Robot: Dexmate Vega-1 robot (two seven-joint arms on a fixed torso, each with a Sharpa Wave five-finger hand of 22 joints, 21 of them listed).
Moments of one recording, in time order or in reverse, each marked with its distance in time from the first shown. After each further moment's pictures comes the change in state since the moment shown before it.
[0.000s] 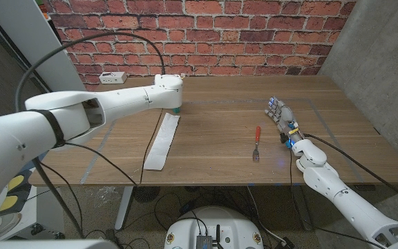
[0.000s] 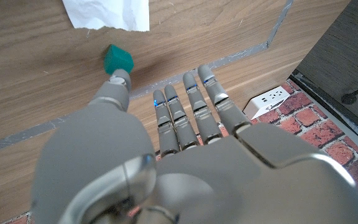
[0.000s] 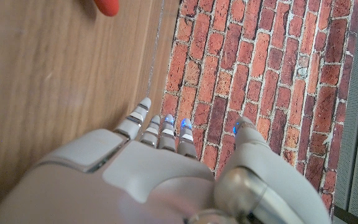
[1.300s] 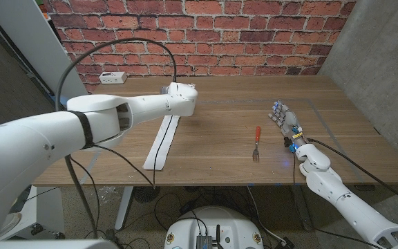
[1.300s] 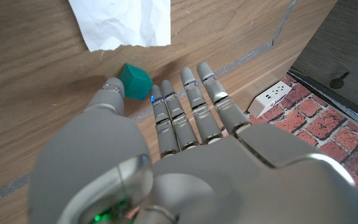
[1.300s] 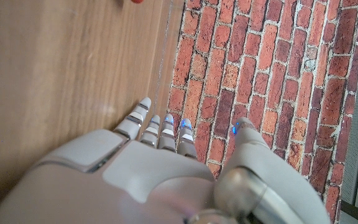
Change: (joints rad) left arm 0.023 -0.213 0.071 0.318 0.053 -0.064 0.011; left_hand -0.069 0.005 -0.041 0.041 0.007 0.096 0.015 -0.007 0.000 0.099 -0.012 0.005 0.004 0.104 -0.014 0.001 0.000 0.056 -0.013 0.005 0.000; right arm -0.012 0.000 0.016 0.043 0.018 0.020 0.022; right_hand -0.005 0.005 -0.004 -0.004 0.000 0.005 -0.006 0.000 0.000 0.009 -0.002 0.000 0.005 0.011 0.011 0.000 0.000 0.000 0.000 0.008 0.000
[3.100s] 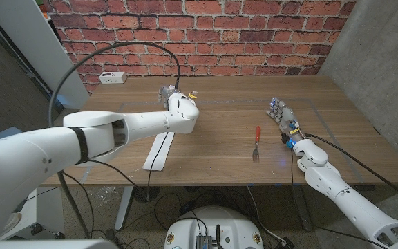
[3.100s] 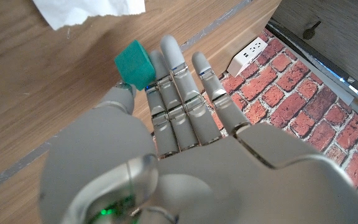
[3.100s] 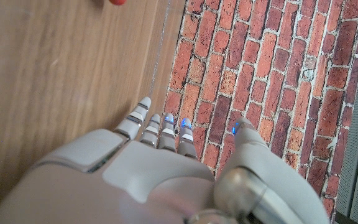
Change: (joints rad) left arm 0.097 0.112 0.009 -0.240 0.162 0.173 0.206; left_hand 0.153 0.092 0.088 -0.052 -0.027 0.332 0.032 0.088 0.035 0.389 0.032 0.214 0.176 0.410 -0.126 0.226 0.220 0.107 -0.025 0.129 0.037; right arm 0.009 -0.014 -0.020 -0.064 -0.048 -0.042 -0.063; right_hand -0.005 0.005 0.000 0.000 0.000 0.005 -0.005 -0.005 0.000 0.003 0.004 0.000 0.000 0.011 0.000 0.000 0.000 0.005 0.005 0.000 0.000
